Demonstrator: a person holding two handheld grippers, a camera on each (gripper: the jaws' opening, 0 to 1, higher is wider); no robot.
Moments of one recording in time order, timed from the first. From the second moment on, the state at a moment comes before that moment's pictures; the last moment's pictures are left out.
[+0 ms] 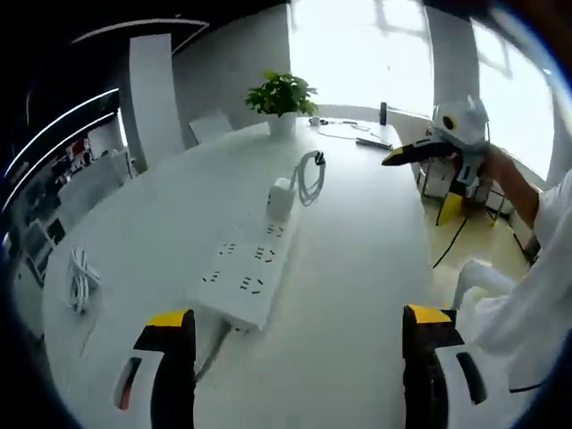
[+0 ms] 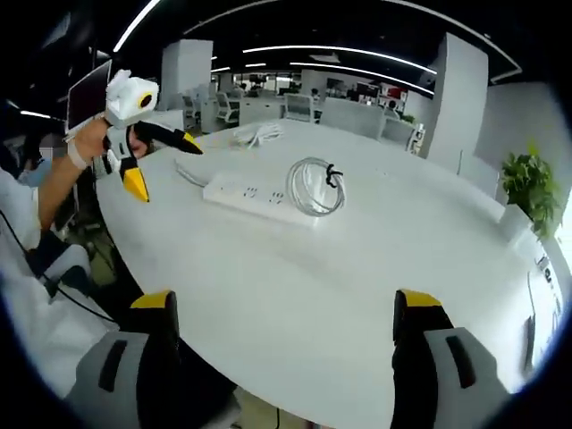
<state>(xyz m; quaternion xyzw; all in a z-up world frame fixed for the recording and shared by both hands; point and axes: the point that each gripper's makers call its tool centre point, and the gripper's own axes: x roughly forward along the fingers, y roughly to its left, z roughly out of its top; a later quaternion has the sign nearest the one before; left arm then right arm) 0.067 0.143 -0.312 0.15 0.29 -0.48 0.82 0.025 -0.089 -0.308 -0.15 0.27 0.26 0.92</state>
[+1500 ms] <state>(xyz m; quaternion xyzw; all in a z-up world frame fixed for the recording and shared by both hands) -0.083 0.245 -0.293 0.11 0.25 -0.30 0.91 -0.082 -0.111 -0.284 -0.12 0.19 0.19 0.96</state>
